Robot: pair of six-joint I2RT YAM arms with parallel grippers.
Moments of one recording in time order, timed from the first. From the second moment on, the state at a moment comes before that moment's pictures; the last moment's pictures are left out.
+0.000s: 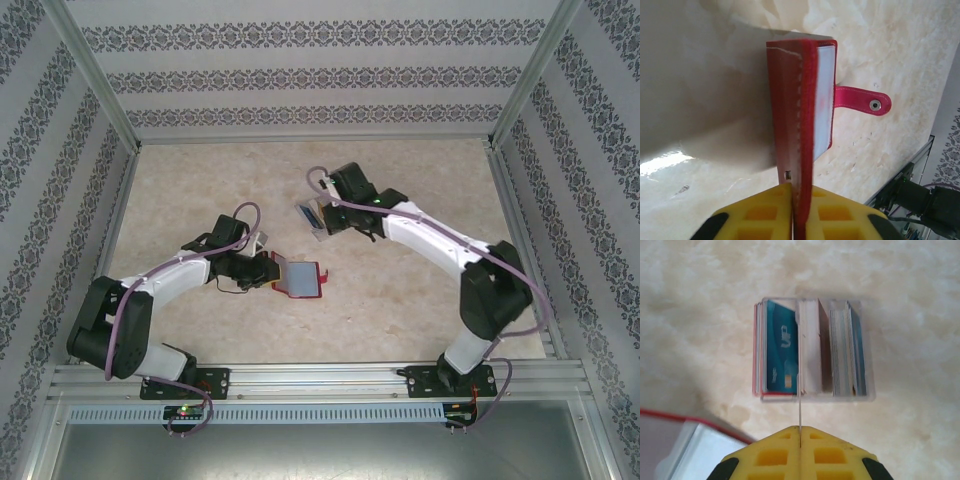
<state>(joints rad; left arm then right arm) -0.33 1.43 0.71 -0.37 0.64 -0.64 0.61 1.66 1.31 -0.54 -0.03 0.19</state>
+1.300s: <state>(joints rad) -0.33 1.53 0.75 -0.57 0.33 -0.64 0.67 1.72 0.78 0.15 -0.64 0.84</state>
